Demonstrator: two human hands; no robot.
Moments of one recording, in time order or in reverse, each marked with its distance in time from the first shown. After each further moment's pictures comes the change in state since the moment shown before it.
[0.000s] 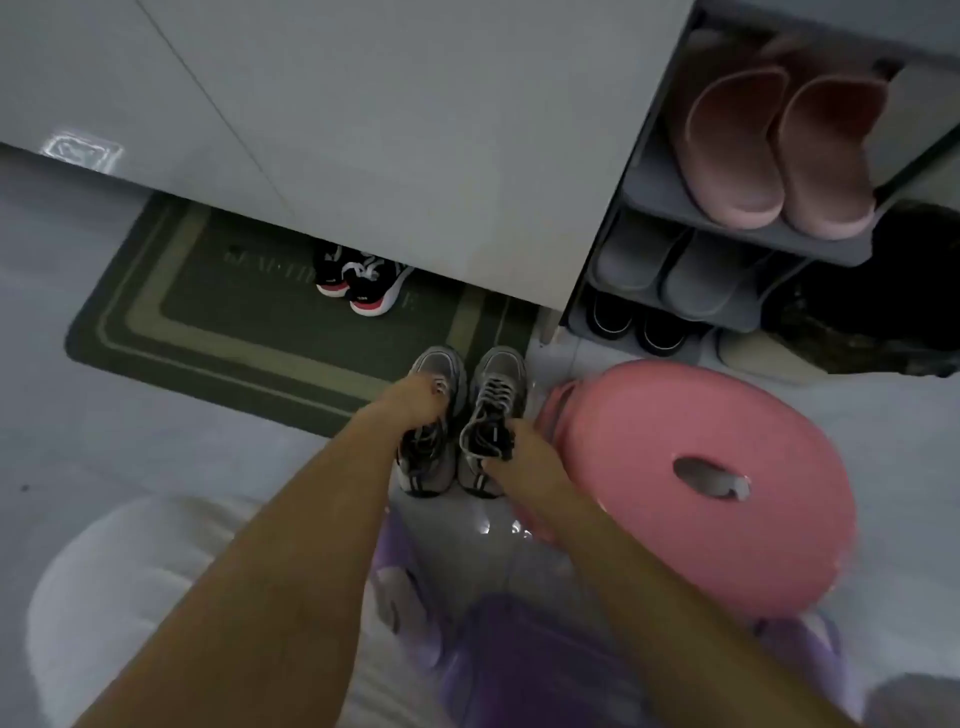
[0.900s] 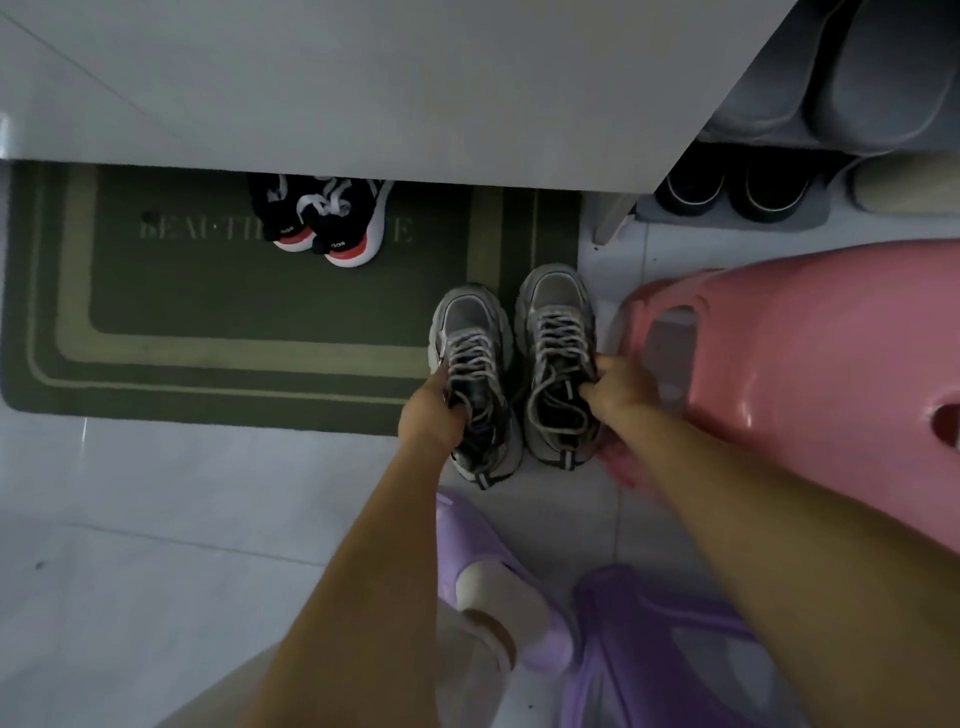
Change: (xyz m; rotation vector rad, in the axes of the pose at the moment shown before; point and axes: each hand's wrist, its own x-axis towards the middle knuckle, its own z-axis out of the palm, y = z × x) left_hand 0.075 -0.088 0.054 -0.136 0.092 -0.117; right_hand 0.134 0.048 0.037 0.008 0.191 0.358
